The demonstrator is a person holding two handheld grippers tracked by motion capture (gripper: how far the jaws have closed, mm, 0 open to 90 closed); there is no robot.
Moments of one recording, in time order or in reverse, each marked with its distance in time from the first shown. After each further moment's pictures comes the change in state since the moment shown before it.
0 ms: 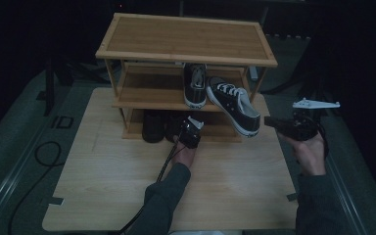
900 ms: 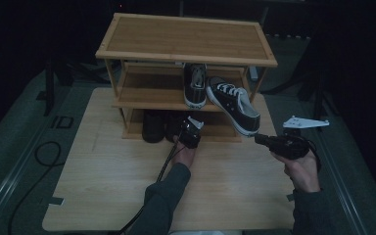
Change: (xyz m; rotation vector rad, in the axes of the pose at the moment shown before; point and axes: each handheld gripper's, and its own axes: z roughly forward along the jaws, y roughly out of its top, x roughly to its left) left arm 0.000 0.000 0.000 0.000 -0.001 -0.001; right arm 0.027 -0.034 0.004 0.023 0.096 -0.048
